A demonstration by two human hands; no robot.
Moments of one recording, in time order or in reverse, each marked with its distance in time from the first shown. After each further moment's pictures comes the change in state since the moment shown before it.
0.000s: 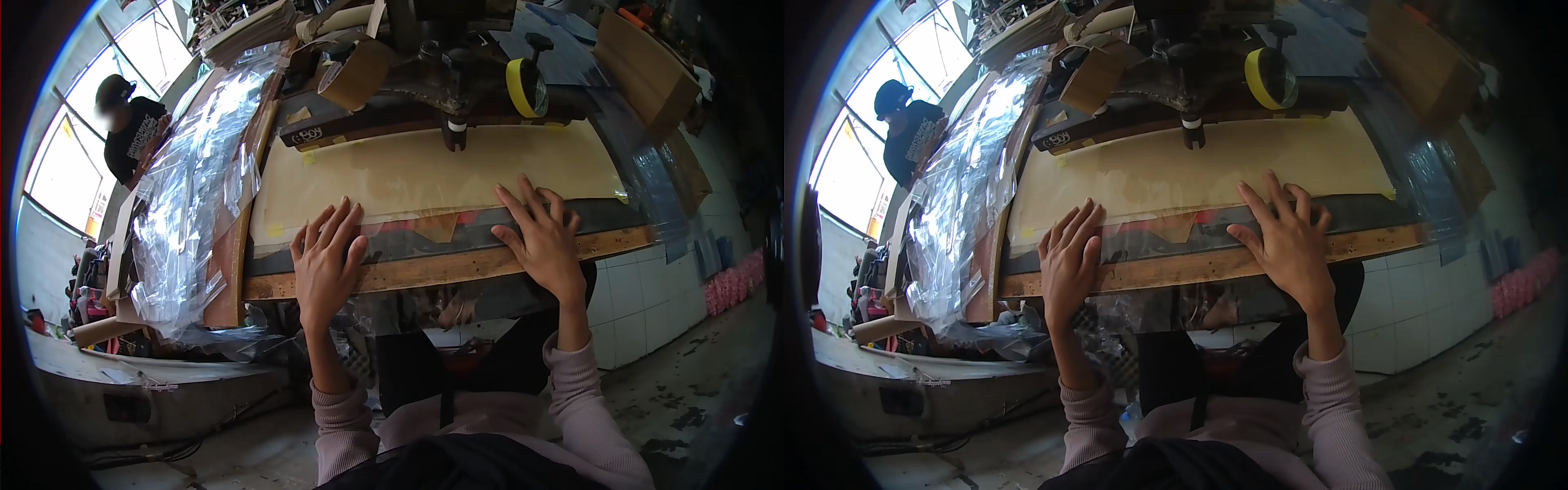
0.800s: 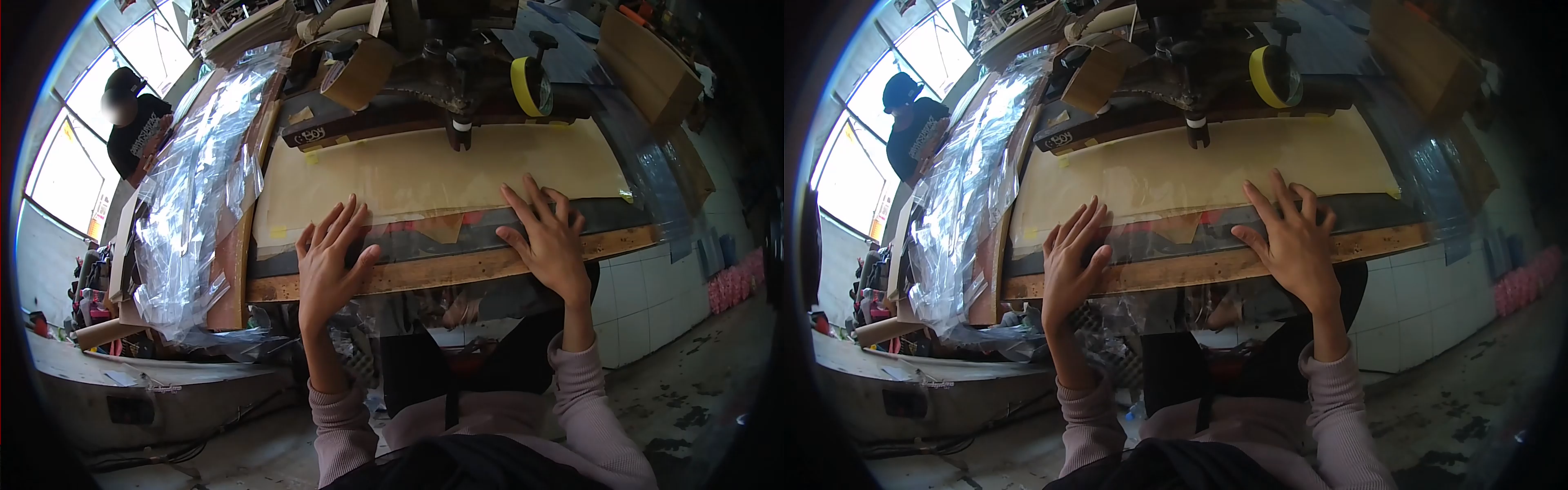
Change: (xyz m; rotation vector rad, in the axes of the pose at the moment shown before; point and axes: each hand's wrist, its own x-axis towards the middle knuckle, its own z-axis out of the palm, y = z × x) left_hand 0.004 -0.006 -0.007 -0.148 -0.114 0.011; right_hand 0.000 0.000 0.001 -0.007 -0.005 -0.002
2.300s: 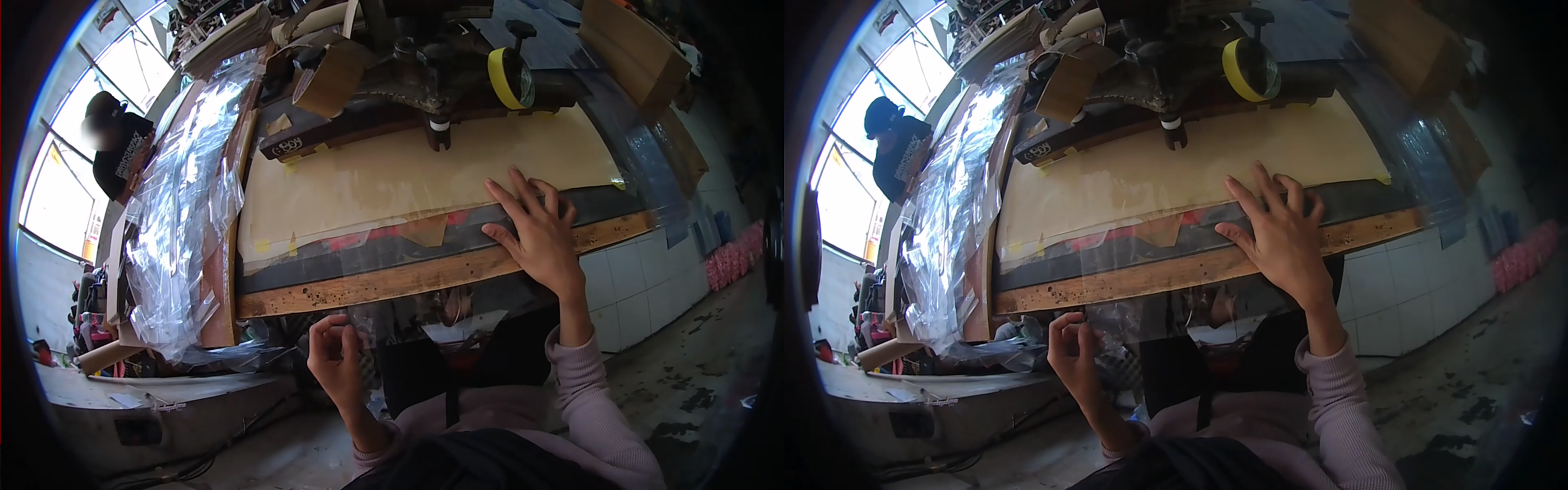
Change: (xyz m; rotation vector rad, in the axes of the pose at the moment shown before) left_hand -0.098 0.055 0.026 -0.824 0.440 -0.550; right_hand 0.003 0.001 0.003 -0.013 0.061 -0.010
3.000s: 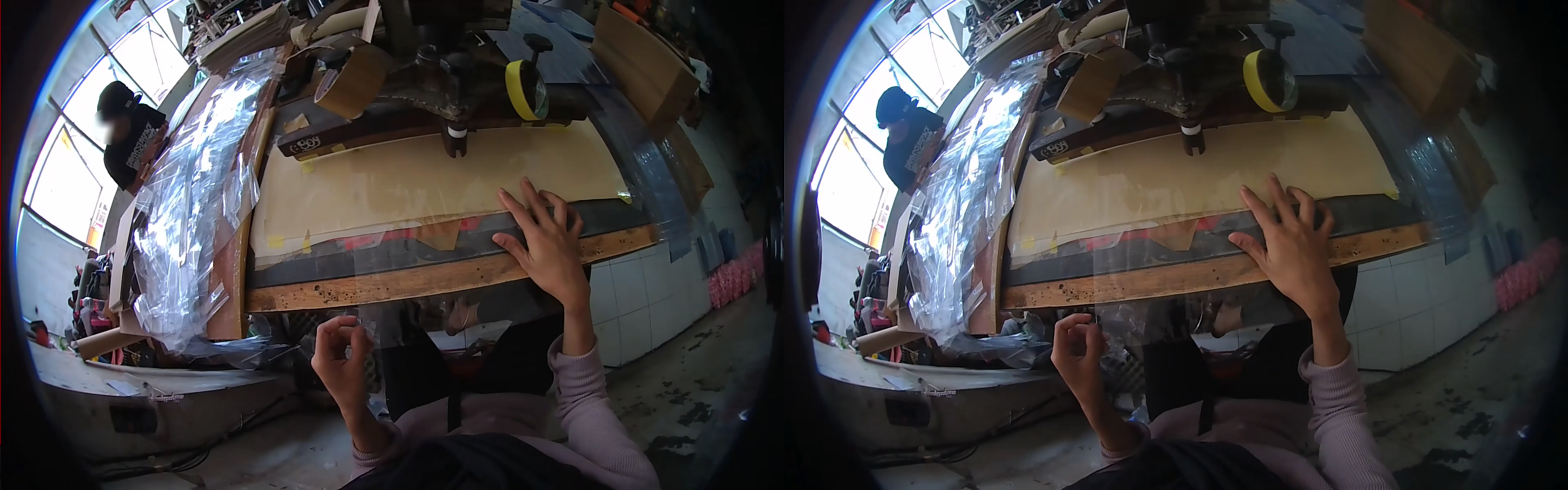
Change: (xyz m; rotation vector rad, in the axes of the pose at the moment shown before) left_hand -0.001 0.002 -0.005 -0.008 0.019 -0.009; right_hand -0.002 -0.001 -0.002 0.022 -0.044 0.009
